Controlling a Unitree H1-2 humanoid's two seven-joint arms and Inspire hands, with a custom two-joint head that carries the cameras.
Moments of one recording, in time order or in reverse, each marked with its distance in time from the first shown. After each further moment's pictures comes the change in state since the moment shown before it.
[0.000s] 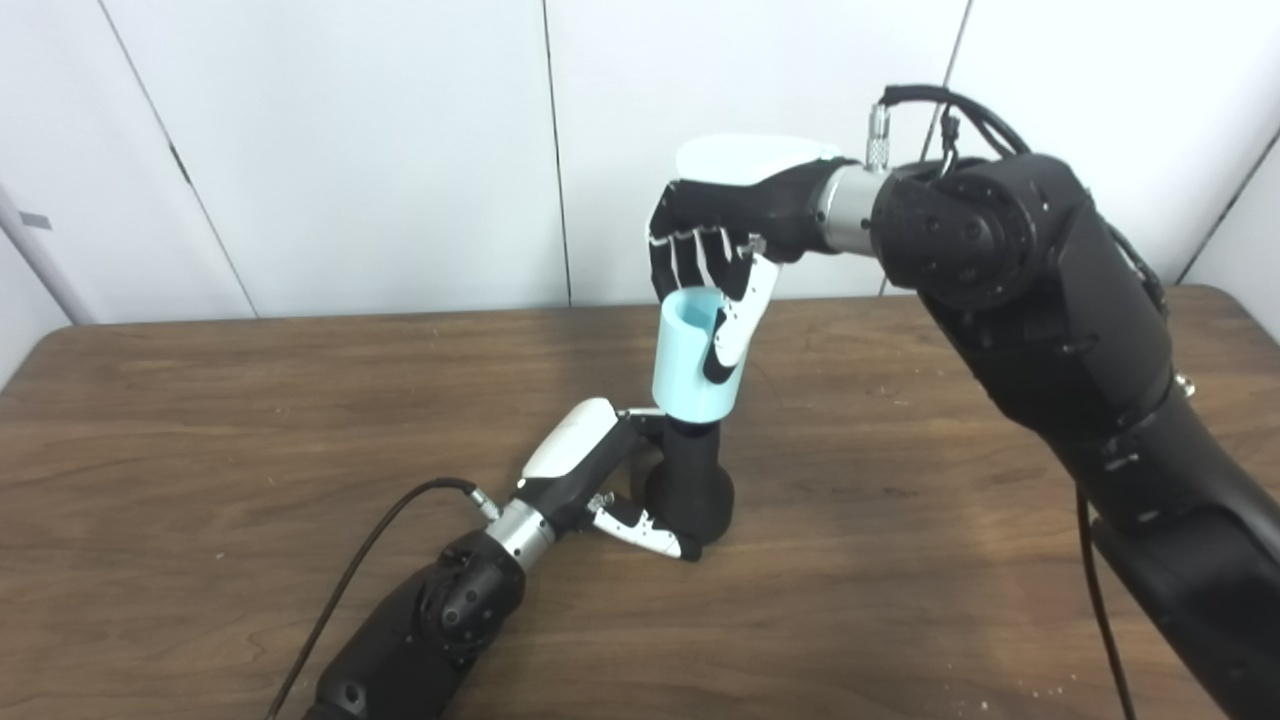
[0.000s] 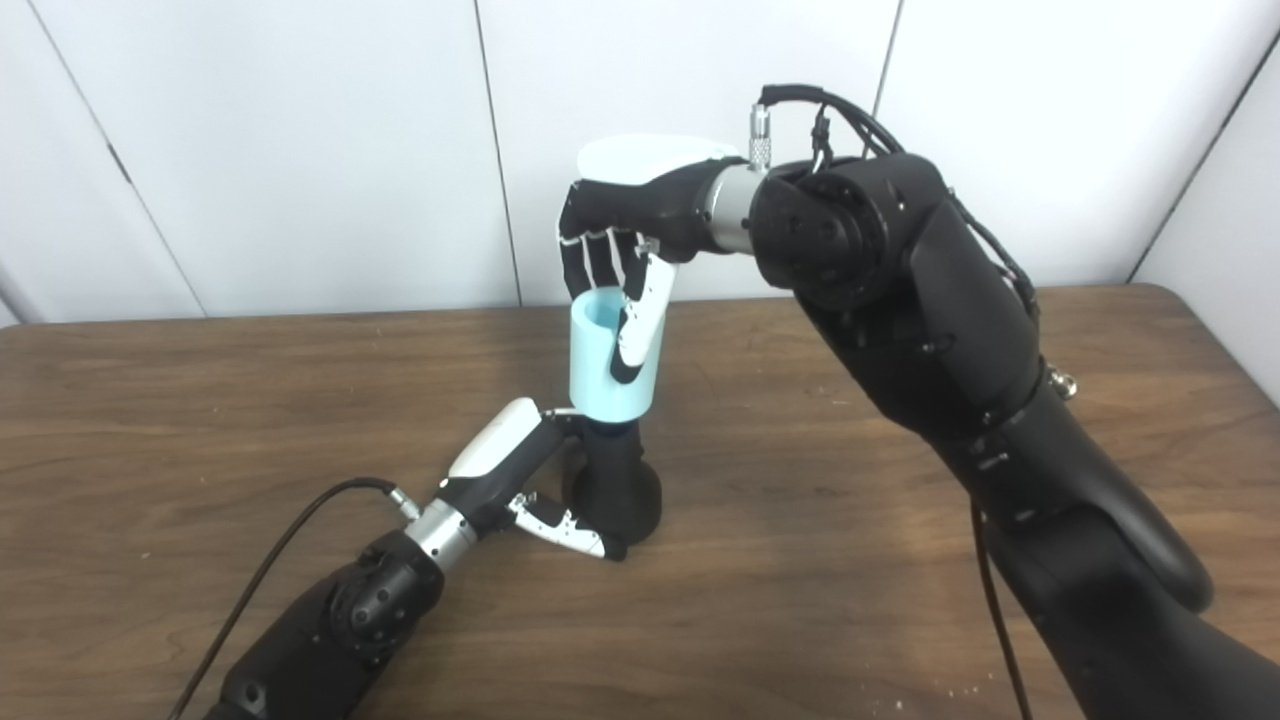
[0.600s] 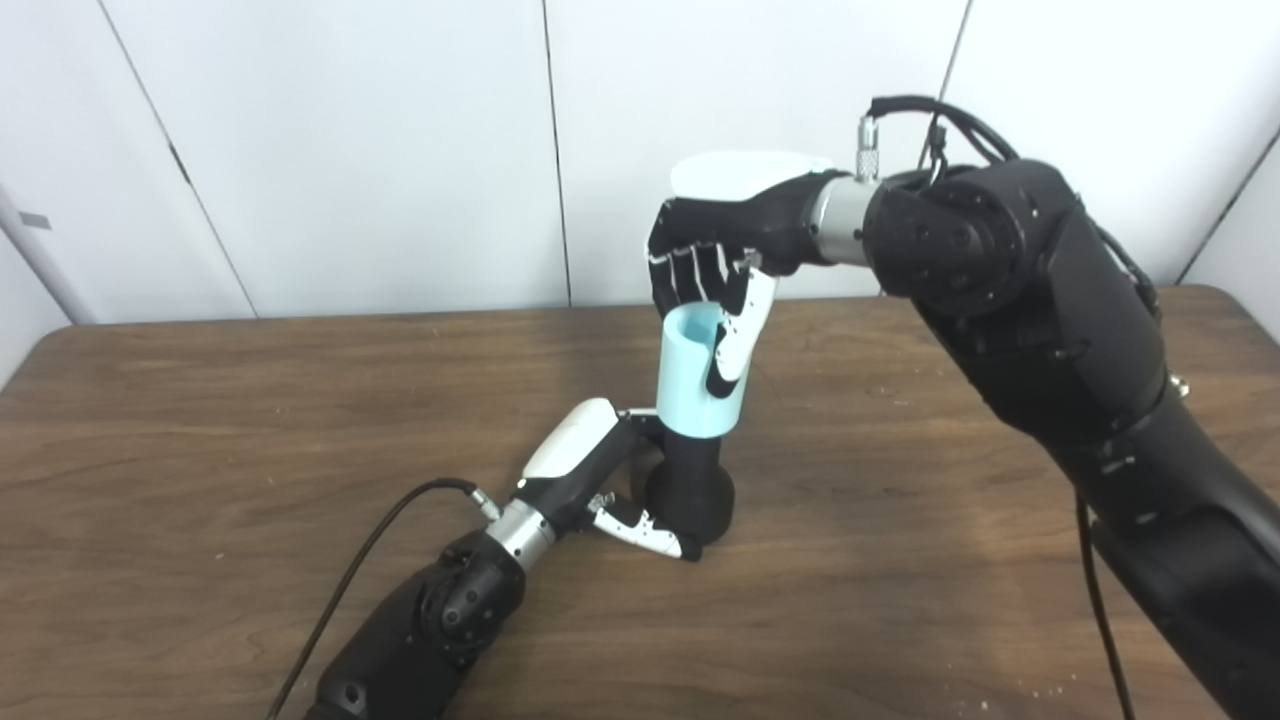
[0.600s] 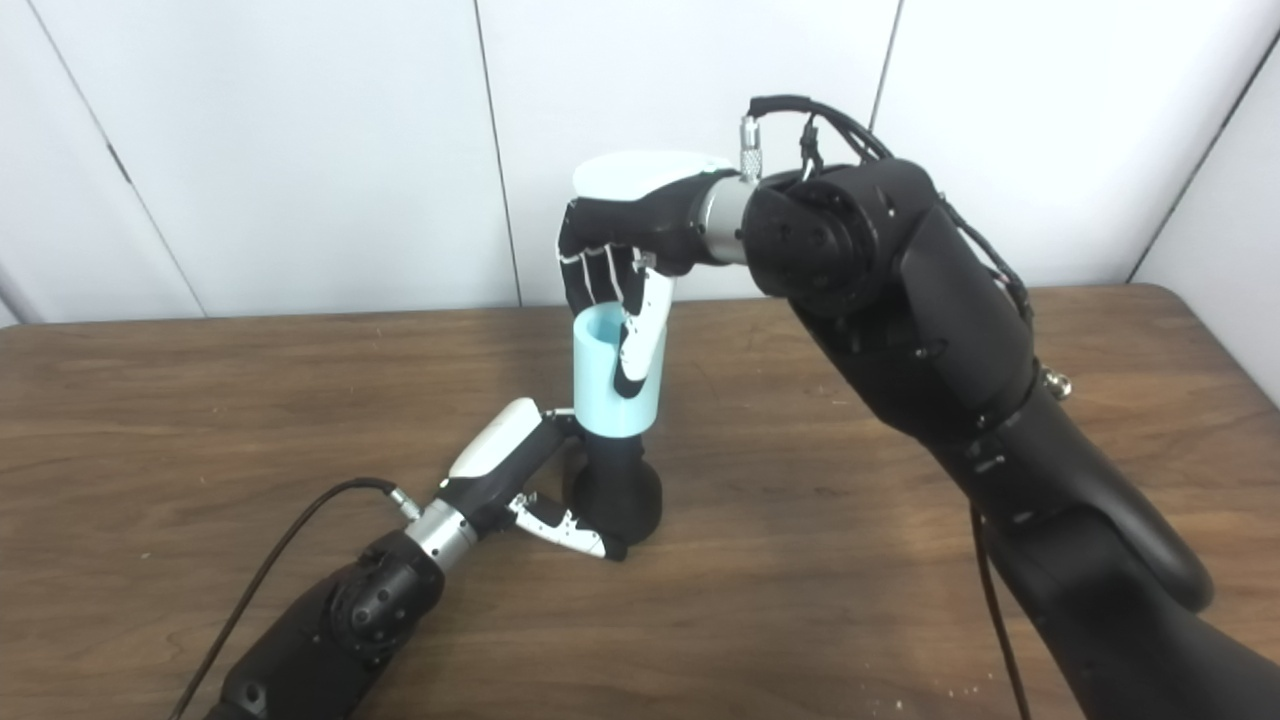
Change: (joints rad) left arm 0.000 0.000 0.000 -0.001 0.000 0.000 0.000; right arm 0.001 0.001 0.027 -0.002 -0.011 0.000 0.023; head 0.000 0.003
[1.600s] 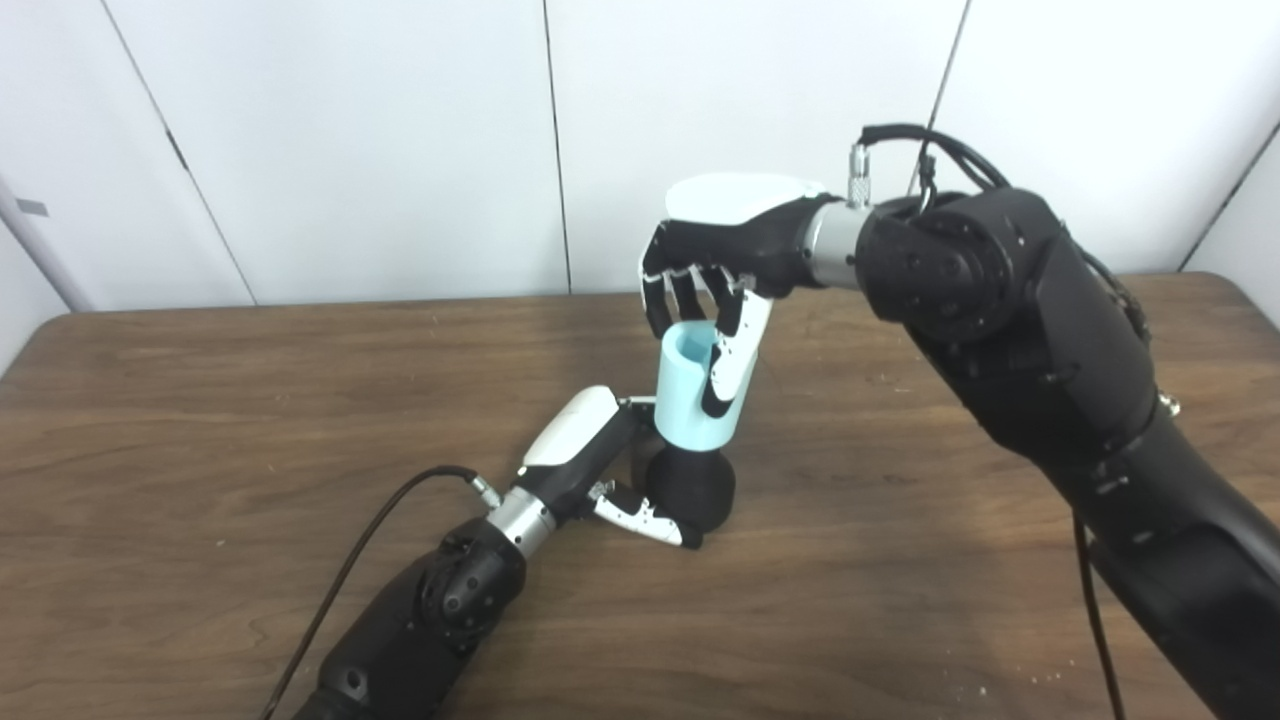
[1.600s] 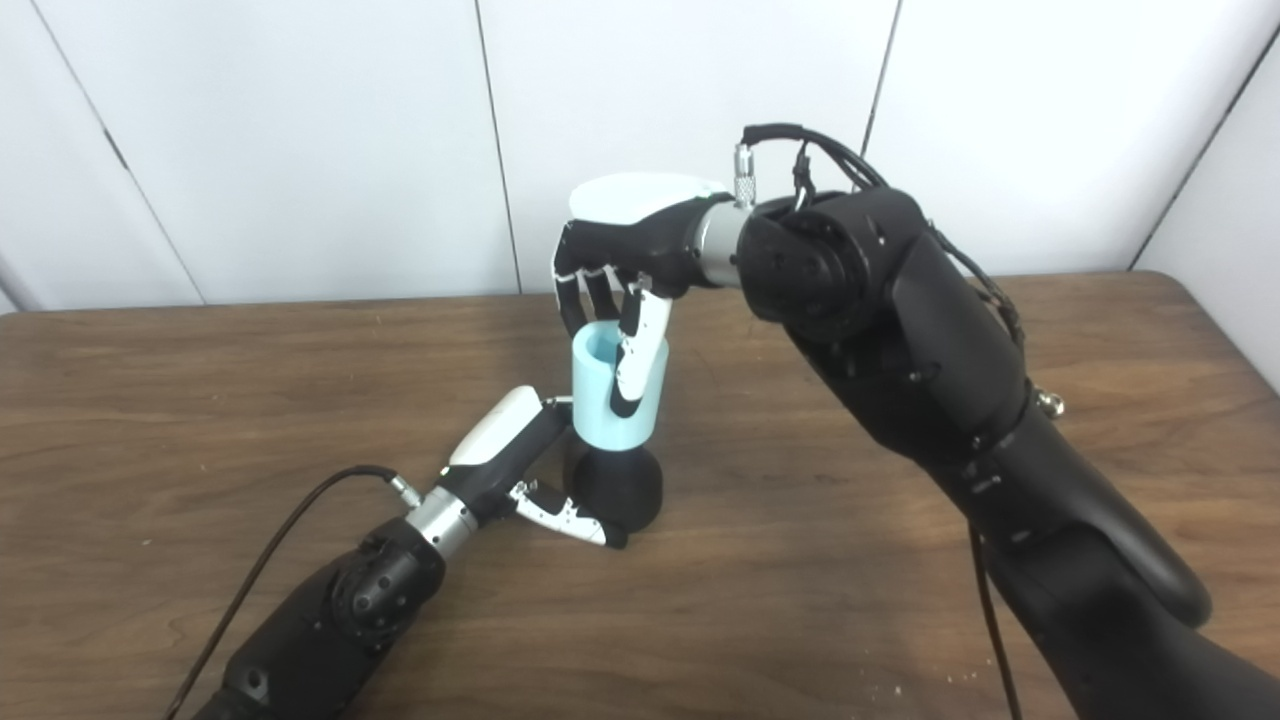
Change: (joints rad) left arm 0.000 0.000 -0.002 -0.001 0.000 0.000 0.000; right arm 0.076 0.004 0.016 -0.049 -0.015 -0.031 -0.049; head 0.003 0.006
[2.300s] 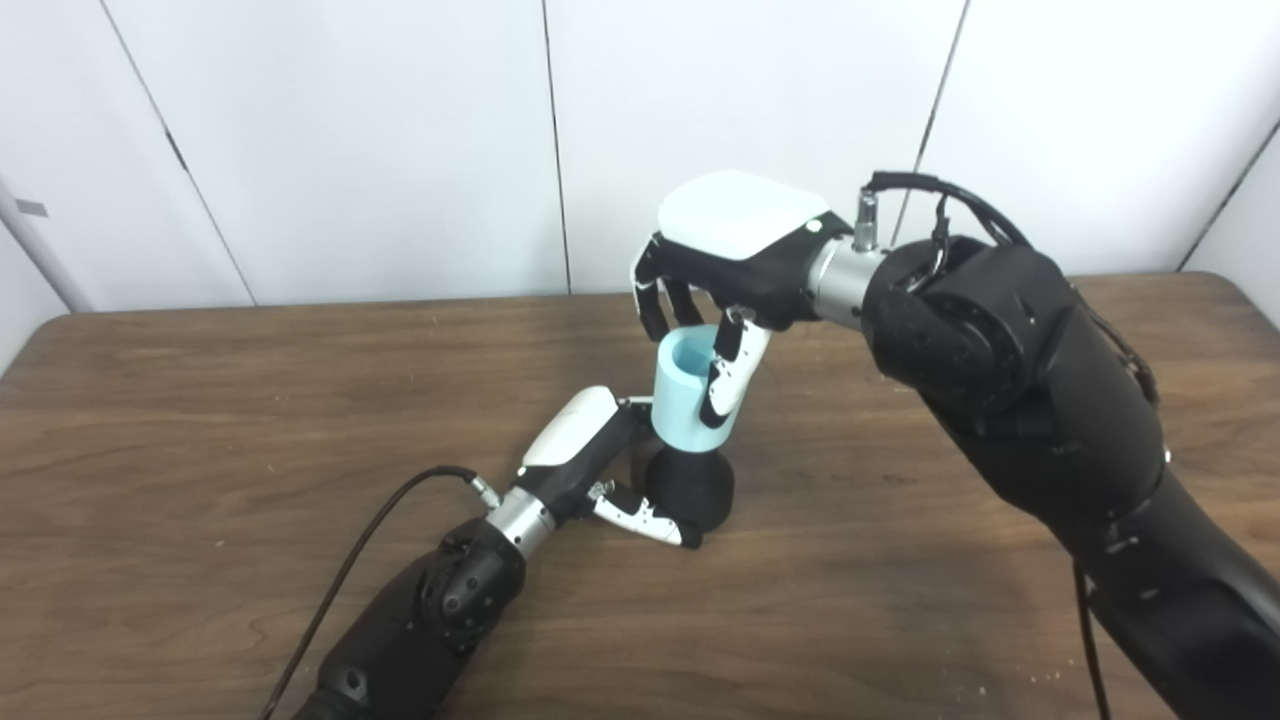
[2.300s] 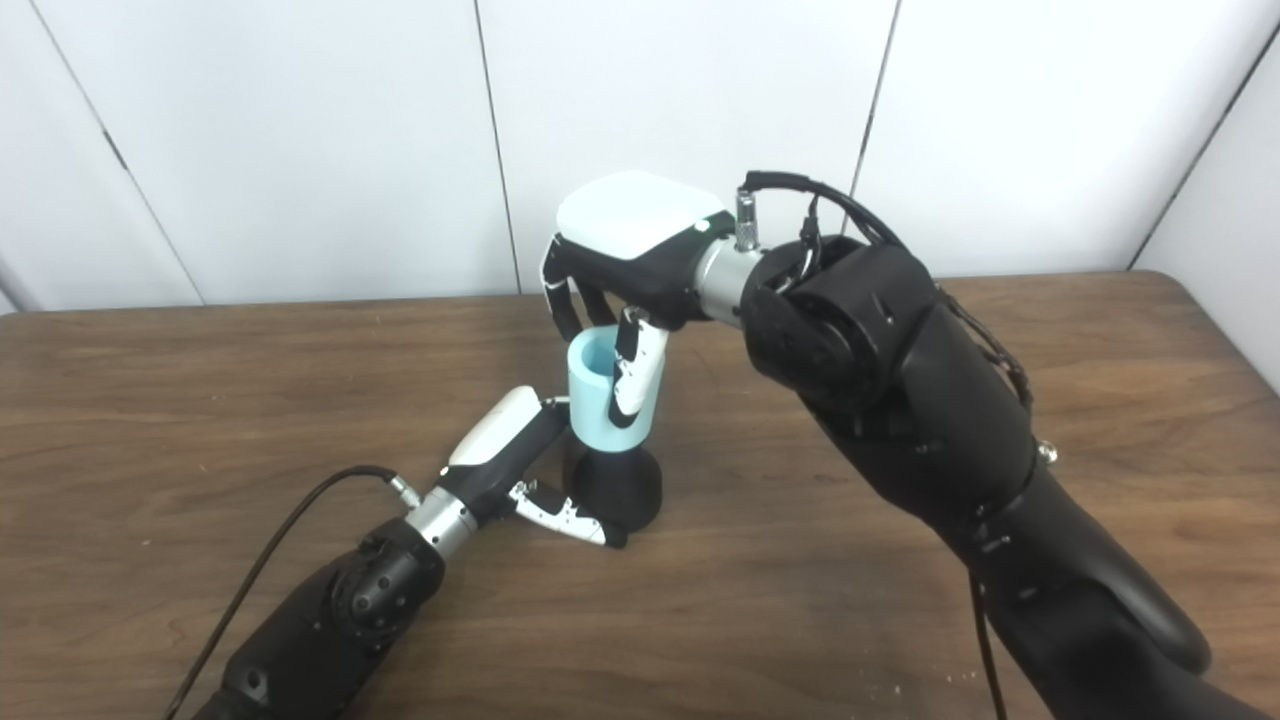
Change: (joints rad) left arm 0.001 0.001 0.001 0.000 0.000 0.001 0.000; right arm 0.067 0.020 -0.003 -0.082 -0.104 -0.103 -0.070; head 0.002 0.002
